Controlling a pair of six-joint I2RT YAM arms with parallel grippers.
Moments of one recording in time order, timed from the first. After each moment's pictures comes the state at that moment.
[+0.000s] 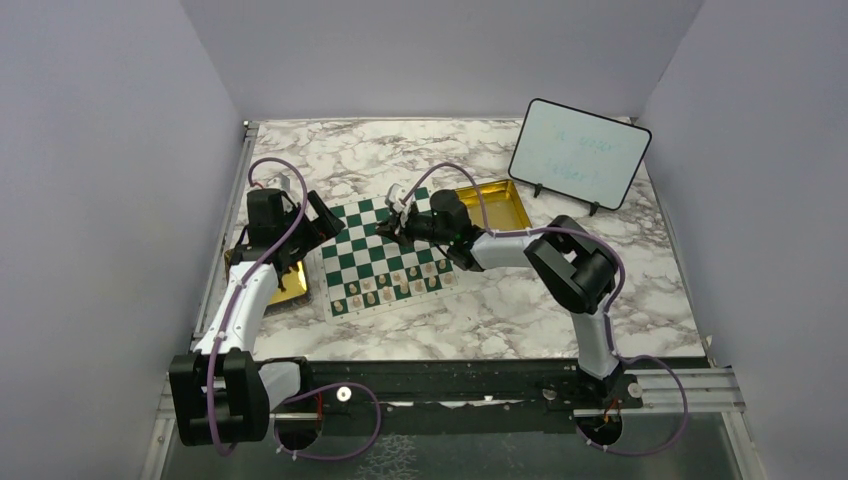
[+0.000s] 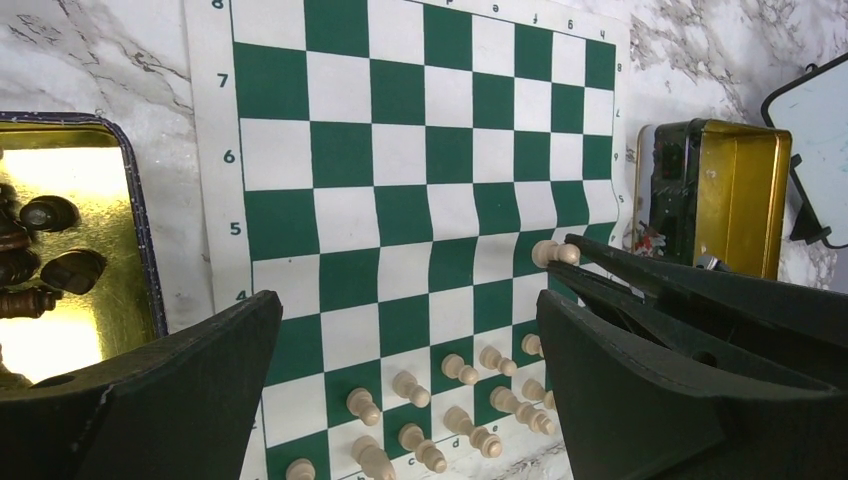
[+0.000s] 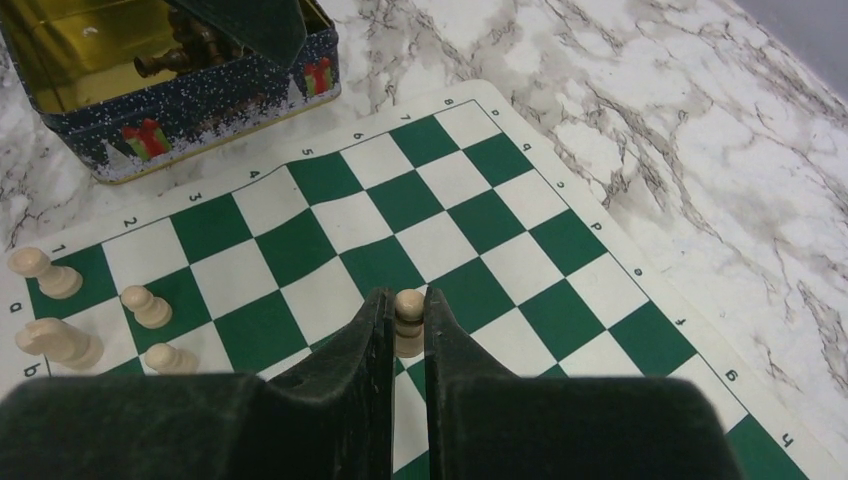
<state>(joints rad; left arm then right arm) 0.06 1.13 0.74 -0.29 0.28 -0.51 0.80 2.06 1.17 0.74 -0.47 -0.22</state>
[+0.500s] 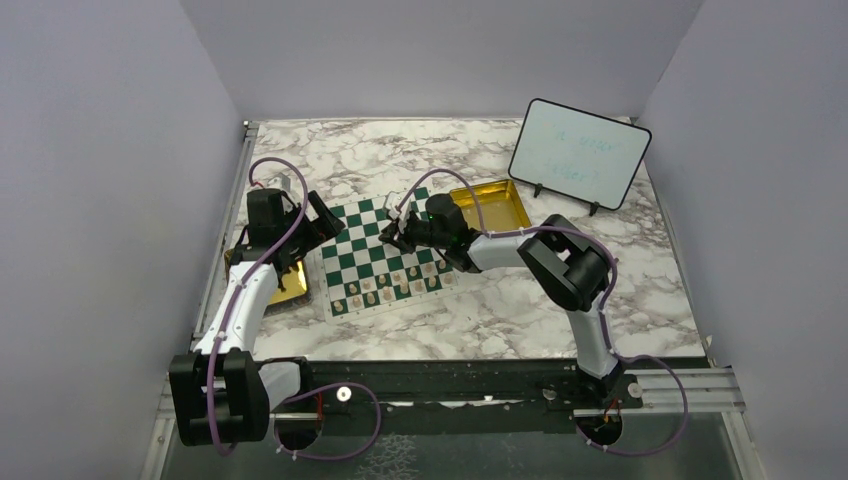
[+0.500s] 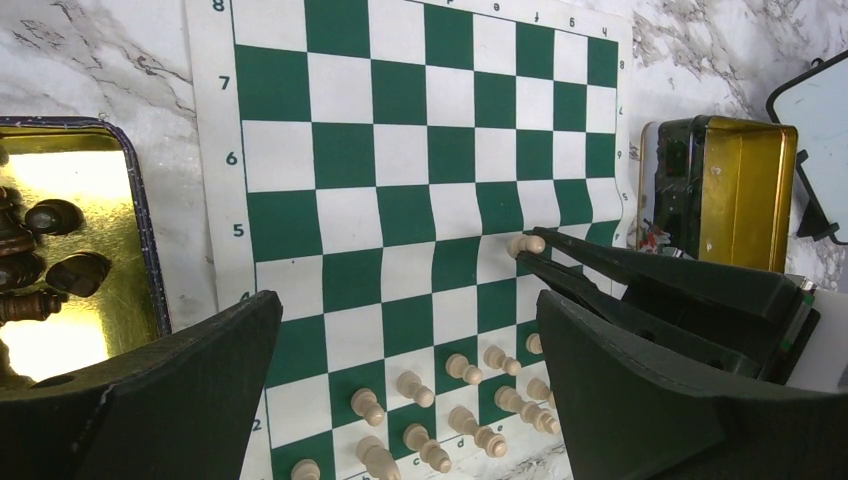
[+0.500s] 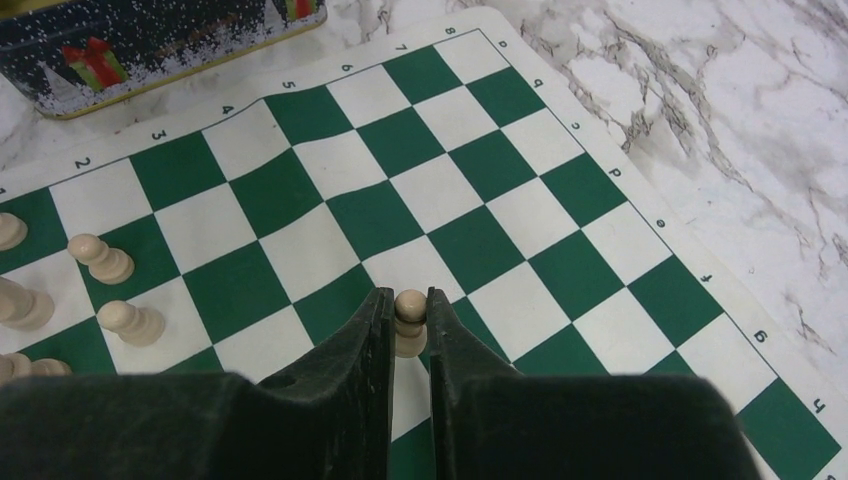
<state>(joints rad) 0.06 1.13 0.74 -0.29 0.28 -0.49 0.80 2.10 1.17 0.68 -0.43 -0.27</state>
